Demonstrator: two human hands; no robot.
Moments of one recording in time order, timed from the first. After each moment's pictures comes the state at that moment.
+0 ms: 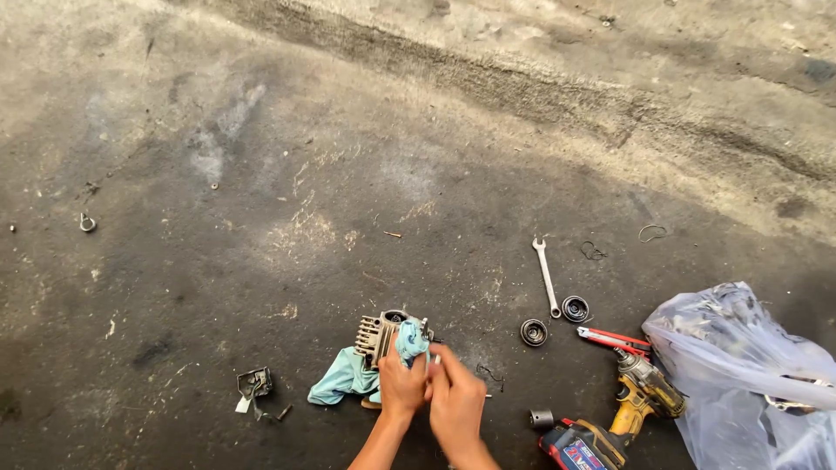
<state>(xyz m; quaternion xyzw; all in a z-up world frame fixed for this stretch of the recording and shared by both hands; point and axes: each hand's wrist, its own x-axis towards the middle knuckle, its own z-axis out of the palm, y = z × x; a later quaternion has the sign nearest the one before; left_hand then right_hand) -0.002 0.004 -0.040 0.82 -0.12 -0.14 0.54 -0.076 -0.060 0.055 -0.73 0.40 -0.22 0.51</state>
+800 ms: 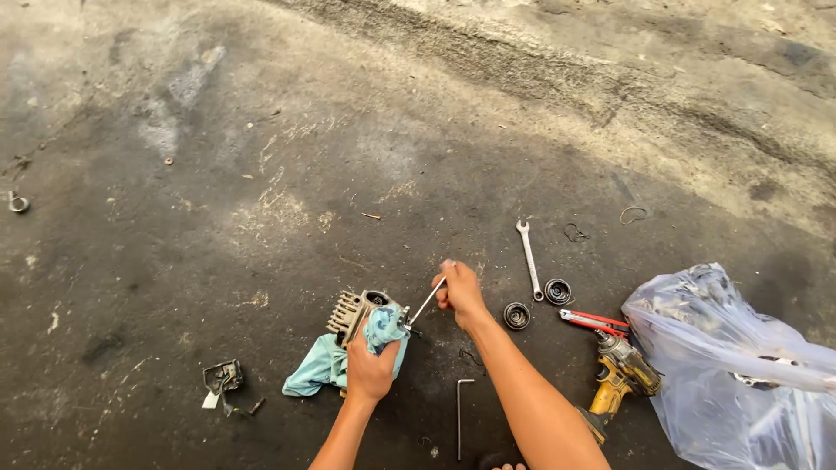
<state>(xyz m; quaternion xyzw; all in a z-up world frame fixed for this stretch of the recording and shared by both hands) 0.021 0.014 -0.018 0.77 -0.14 -0.17 0.60 0.004 -0.205 -0.071 -0.50 0.46 -0.05 0.73</state>
